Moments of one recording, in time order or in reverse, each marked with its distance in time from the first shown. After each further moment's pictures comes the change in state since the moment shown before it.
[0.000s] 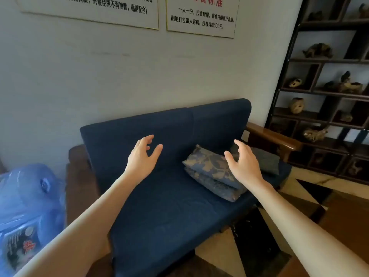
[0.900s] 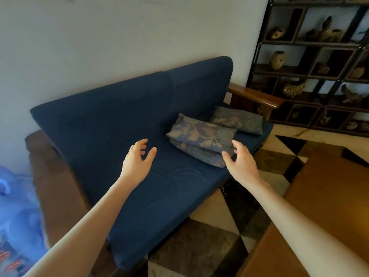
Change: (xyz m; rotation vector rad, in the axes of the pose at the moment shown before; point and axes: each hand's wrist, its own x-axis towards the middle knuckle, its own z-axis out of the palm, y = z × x) left_hand 0.007 -0.079 0.080 -0.017 -0.217 -0.167; right_hand -0.042 0.085 0.067 -0.076 -0.021 0.241
